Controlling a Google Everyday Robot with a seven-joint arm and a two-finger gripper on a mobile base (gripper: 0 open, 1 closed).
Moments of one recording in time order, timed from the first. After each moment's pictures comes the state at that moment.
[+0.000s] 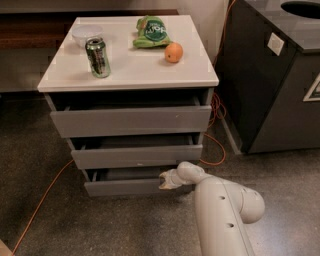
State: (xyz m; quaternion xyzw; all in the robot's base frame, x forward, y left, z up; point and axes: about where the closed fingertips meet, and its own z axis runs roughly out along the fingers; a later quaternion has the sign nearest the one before) arm 0.752 -0.046 0.177 -0.68 0.66 0.06 0.30
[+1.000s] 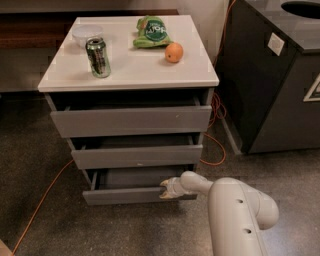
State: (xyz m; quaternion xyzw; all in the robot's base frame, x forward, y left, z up) arm 0.702 -0.047 0.169 -0.68 0.67 0.08 0.31
